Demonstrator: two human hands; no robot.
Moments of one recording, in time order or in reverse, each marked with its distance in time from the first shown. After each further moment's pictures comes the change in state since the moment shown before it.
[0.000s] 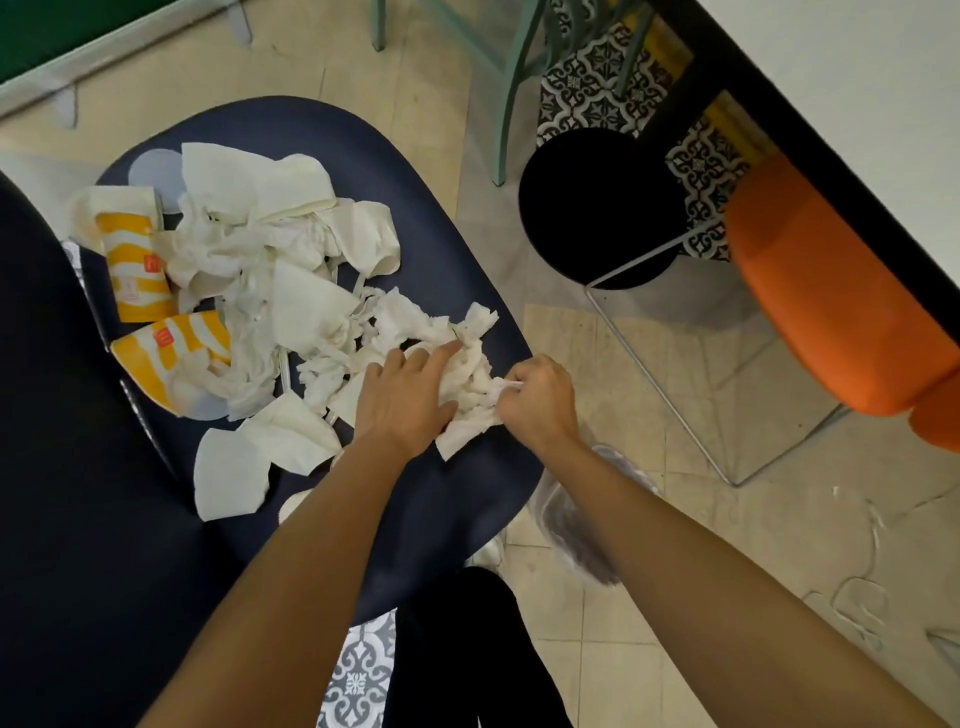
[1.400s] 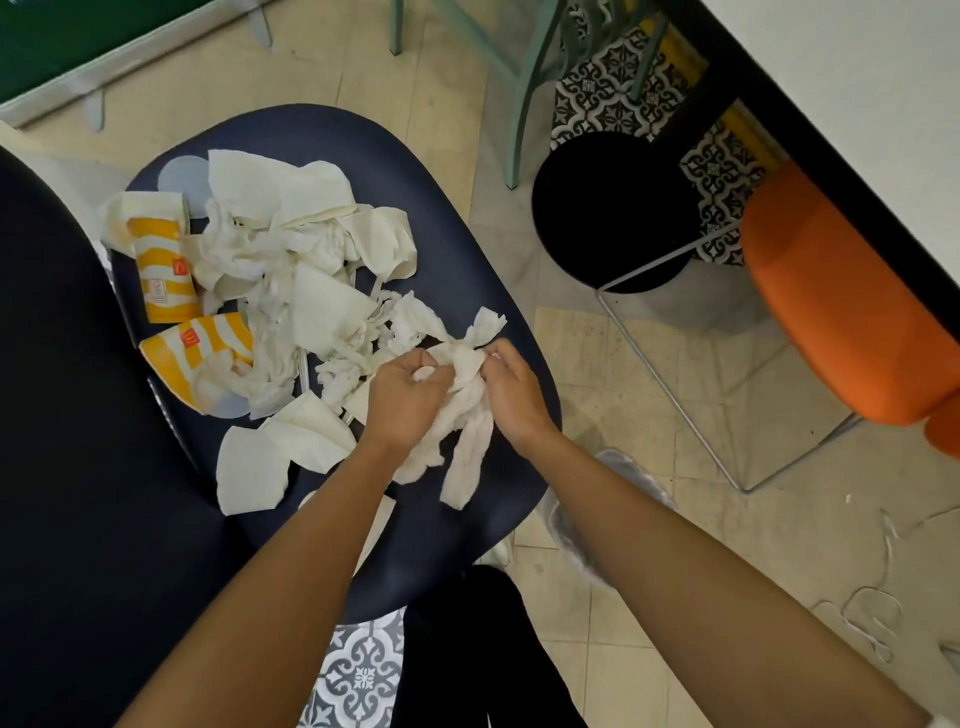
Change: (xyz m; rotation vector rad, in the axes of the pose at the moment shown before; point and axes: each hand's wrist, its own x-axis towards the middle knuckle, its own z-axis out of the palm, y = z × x) left_hand -0.010 0.003 -0.025 -1.255 0.110 -0.461; right_hand -0.001 -0.041 0.013 0.664 -0.182 0.139
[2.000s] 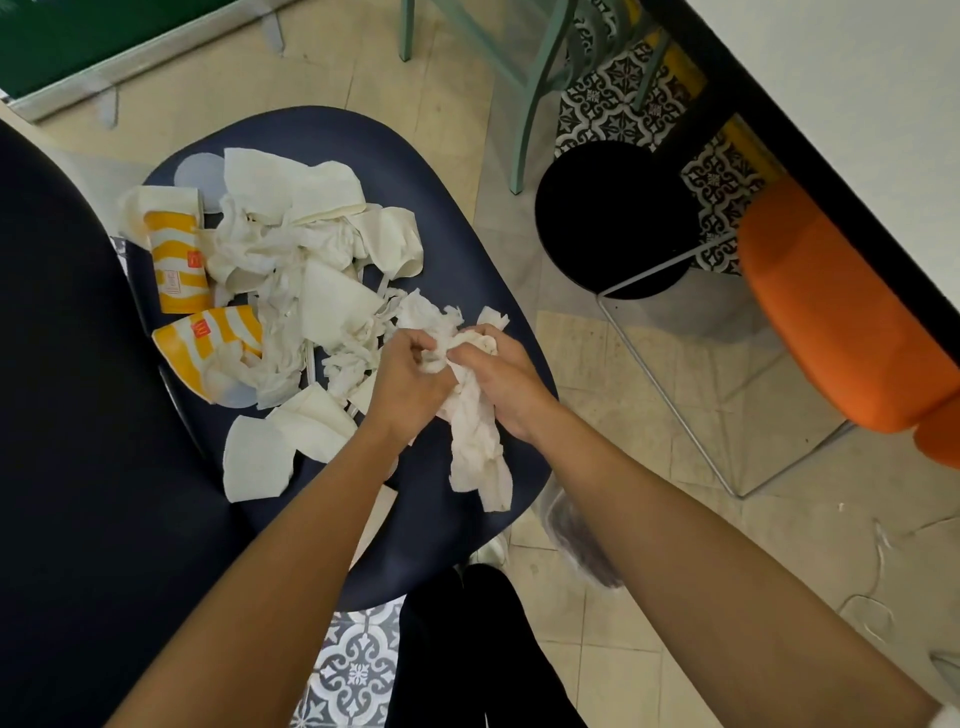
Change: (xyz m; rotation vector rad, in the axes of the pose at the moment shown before) left_hand 0.000 0.004 -0.009 0.101 -0.044 0.080; right_hand -0.006 -0.028 0.003 0.254 -0.219 0.103
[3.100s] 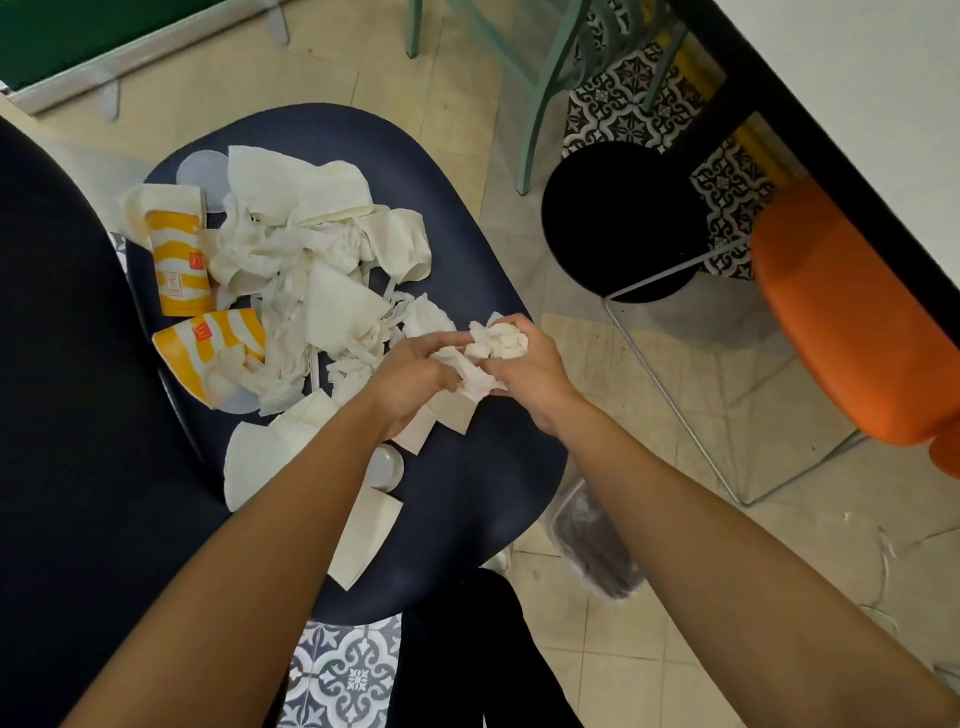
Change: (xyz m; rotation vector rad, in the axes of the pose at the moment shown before) left_hand 0.021 0.016 -0.016 -0.268 -0.309 -0.197; right_hand 0.020 -0.005 -0.016 -0.255 0.164 -0.023
